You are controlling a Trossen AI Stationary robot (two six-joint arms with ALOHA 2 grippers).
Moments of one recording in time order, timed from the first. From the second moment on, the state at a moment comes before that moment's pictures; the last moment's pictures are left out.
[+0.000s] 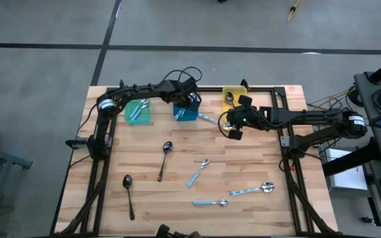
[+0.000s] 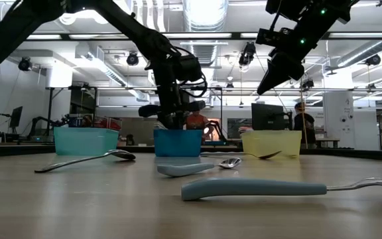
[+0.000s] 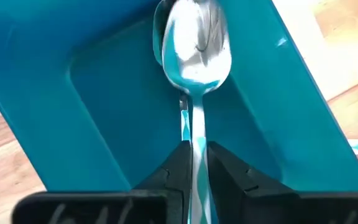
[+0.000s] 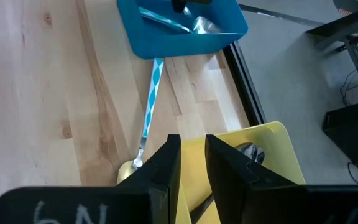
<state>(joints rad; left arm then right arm) 0.50 2.09 1.60 -0.70 -0.17 -0.62 -0.19 1.22 0.85 -0.43 0.39 -0.22</state>
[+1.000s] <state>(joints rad) 0.49 1.99 1.64 -0.79 -0.12 -0.40 -0.19 1.22 0.85 -0.38 0.39 -0.20</state>
